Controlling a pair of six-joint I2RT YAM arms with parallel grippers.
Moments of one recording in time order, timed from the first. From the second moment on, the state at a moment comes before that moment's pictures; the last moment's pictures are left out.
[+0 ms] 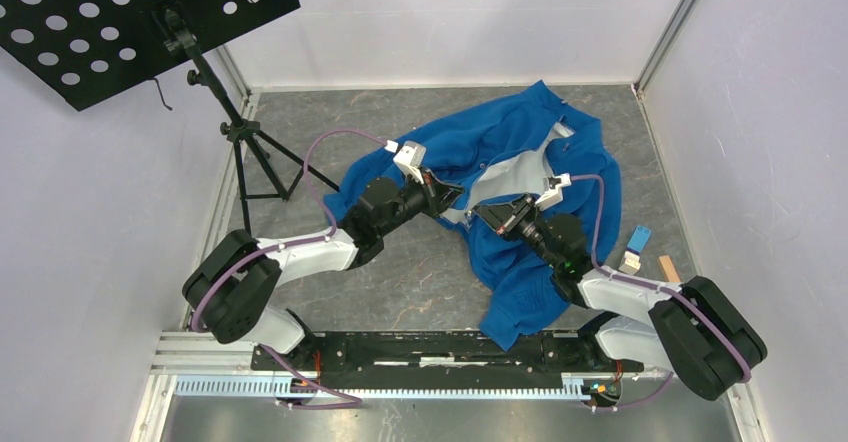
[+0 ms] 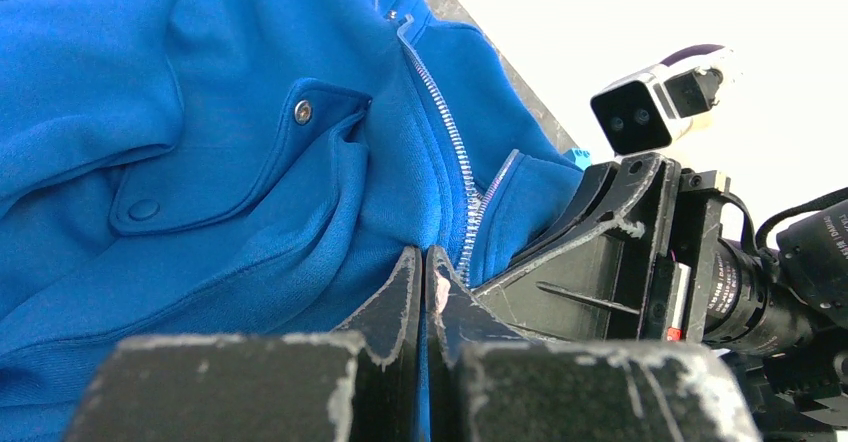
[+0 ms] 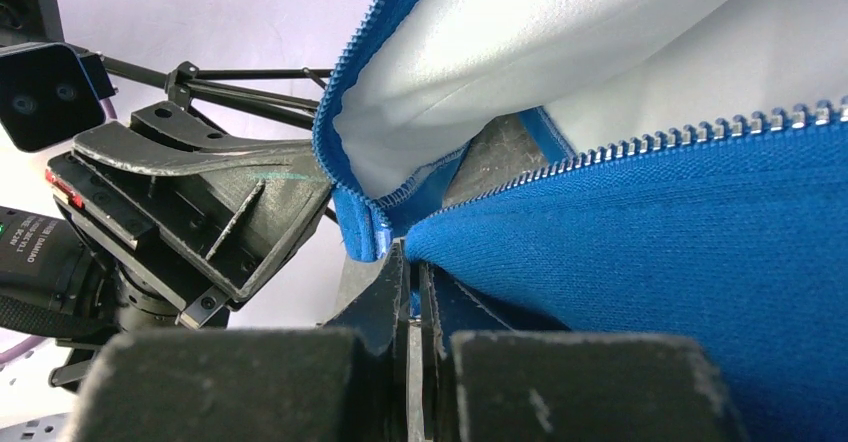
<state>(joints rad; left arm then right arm) -0.76 1.47 0.67 0.74 0.11 -0.55 0.55 1.18 0.23 0.88 -0.10 1.06</state>
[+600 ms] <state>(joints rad) -0.77 1.47 0.67 0.76 0.11 -0.55 0.55 1.23 0.25 0.93 -0.11 1.10</state>
